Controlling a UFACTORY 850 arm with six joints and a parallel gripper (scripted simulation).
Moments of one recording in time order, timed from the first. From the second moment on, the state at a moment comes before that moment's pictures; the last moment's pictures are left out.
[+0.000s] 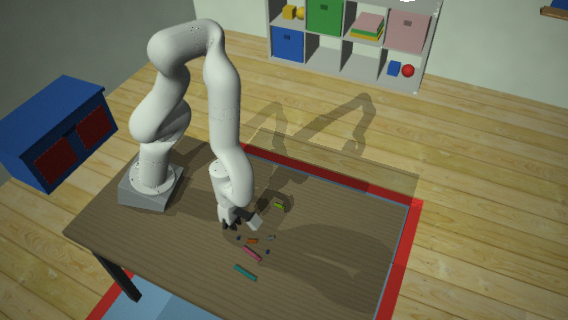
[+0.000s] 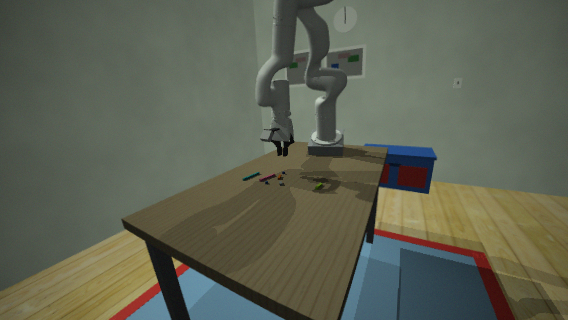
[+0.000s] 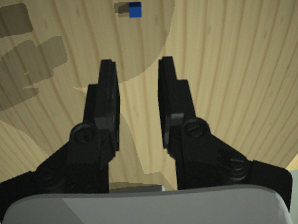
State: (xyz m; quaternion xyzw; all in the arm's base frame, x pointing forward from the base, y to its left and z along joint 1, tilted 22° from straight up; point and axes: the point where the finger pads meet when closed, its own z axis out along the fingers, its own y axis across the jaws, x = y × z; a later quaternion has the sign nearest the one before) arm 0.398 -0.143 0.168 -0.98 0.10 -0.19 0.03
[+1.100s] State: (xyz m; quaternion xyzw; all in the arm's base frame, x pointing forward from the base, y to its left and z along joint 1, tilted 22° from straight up) arm 0.437 -0.135 0.178 -0.98 -0.01 -0.19 0.01
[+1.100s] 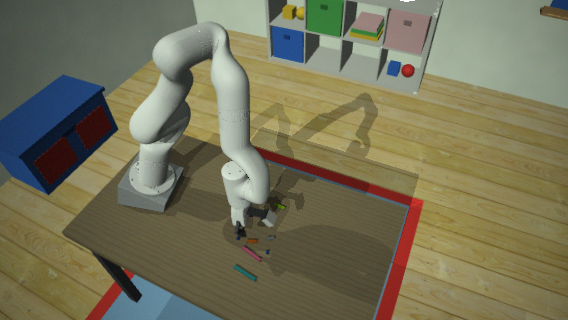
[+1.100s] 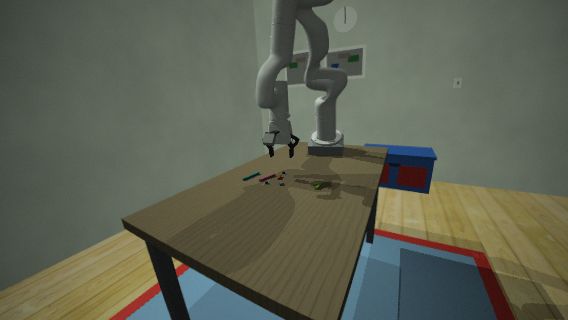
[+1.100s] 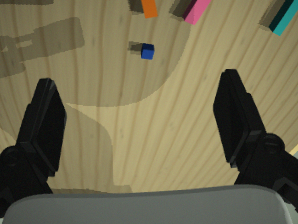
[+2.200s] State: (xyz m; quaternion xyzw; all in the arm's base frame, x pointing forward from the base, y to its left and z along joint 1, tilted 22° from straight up) arm 0.523 -0.111 0.191 -0.95 -0.23 -0.18 -0.03
